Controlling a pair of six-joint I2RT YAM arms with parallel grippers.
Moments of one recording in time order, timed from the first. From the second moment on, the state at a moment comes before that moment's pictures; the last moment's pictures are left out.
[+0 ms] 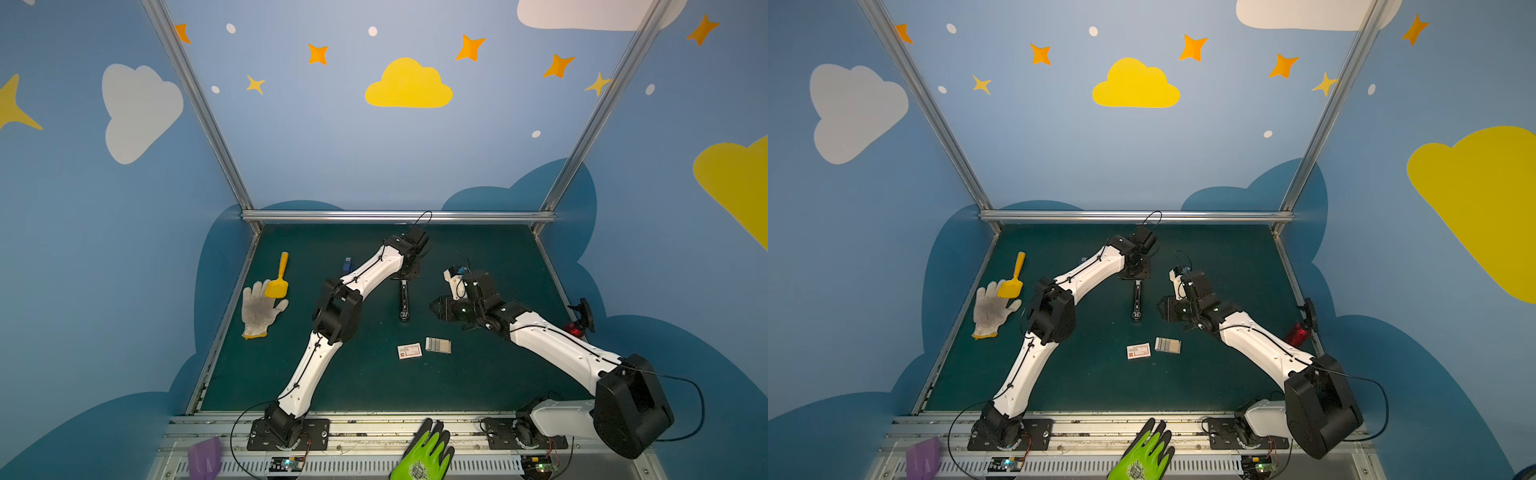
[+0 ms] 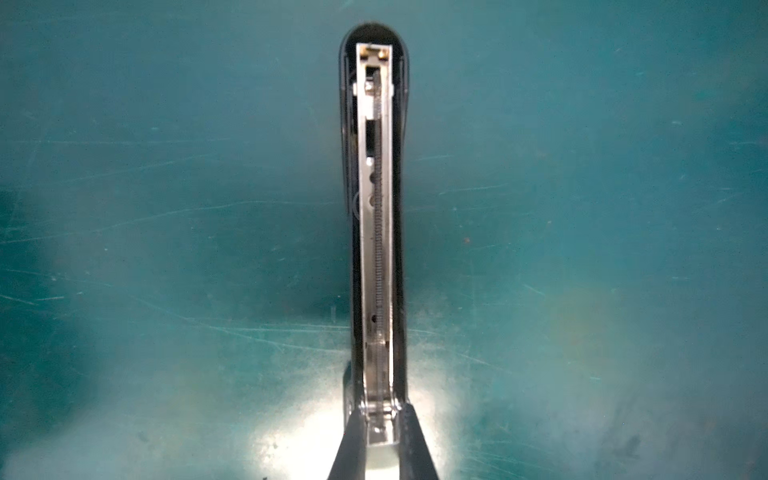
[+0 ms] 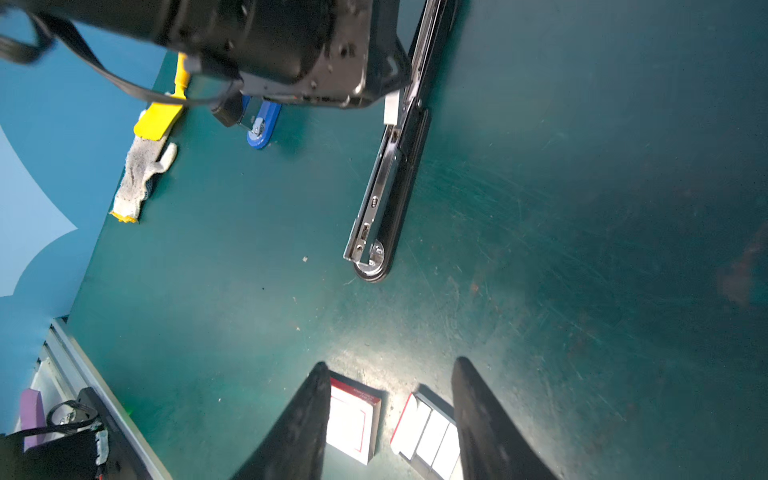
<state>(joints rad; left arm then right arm) -0.62 2.46 2.27 -1.00 -0.17 -0.60 0.58 1.32 0.81 -0.27 -0.22 0.42</state>
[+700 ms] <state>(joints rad) -0.64 2.44 2.21 -0.97 -0.20 -0.60 0.59 1.31 0.80 -0.26 -0.22 0.43</state>
